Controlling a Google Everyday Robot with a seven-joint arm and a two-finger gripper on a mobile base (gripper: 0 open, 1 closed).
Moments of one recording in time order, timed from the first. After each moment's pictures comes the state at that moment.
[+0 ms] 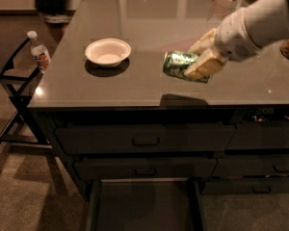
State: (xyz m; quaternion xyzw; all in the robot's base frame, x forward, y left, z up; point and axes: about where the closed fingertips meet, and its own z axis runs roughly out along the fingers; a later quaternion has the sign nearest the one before) arm 0.571 -0.134 0.939 -0.59 0.71 0.09 0.37
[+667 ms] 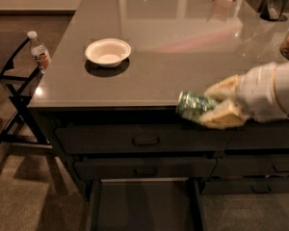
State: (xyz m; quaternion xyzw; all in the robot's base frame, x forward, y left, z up) arm 0.472 -0.162 0.895 -0.56 0.73 0.08 0.38
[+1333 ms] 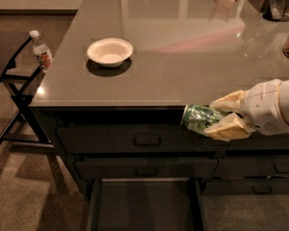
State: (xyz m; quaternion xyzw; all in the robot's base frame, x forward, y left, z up) arm 0.451 -0.173 0.866 -0.55 0.75 0.09 0.37
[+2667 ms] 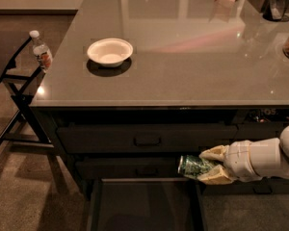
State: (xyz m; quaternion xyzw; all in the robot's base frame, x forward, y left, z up) arm 0.432 -0.188 0.677 -0.58 0.73 0.15 0.33
